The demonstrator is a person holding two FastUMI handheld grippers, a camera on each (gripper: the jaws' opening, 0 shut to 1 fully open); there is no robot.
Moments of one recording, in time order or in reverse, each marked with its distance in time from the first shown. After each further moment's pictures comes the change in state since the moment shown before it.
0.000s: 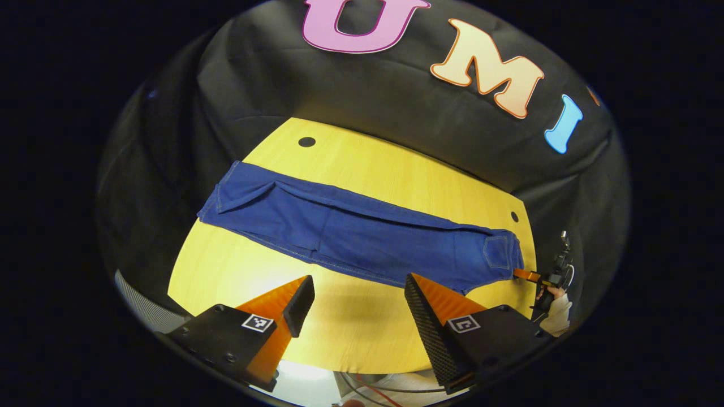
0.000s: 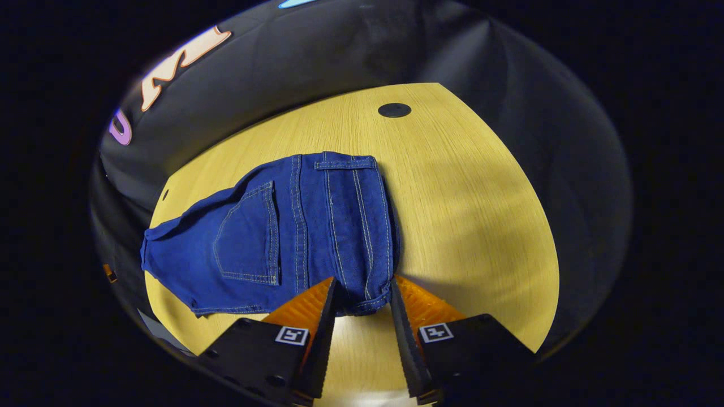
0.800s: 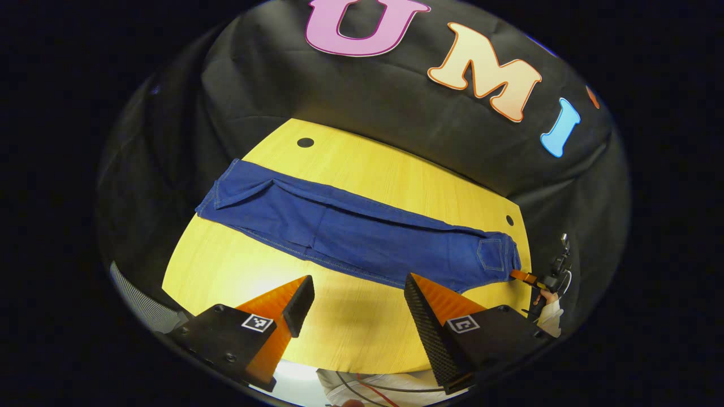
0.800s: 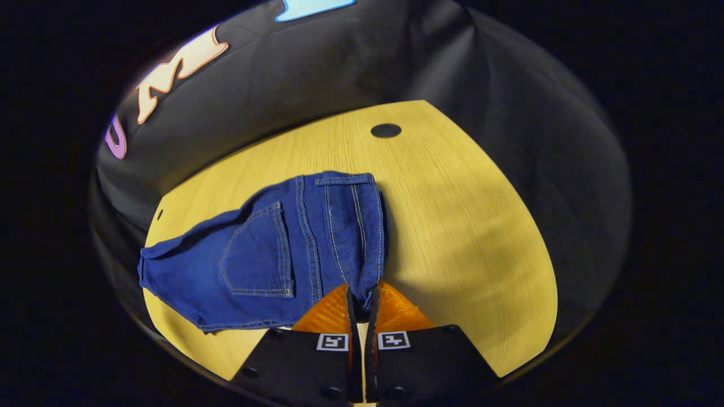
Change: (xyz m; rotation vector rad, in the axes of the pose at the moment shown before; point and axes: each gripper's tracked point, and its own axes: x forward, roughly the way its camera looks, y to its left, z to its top) left arm 0.000 -0.001 0.004 -0.007 -0.016 -0.005; right arm -0.024 0.009 0.020 0.072 -0.154 -0.062
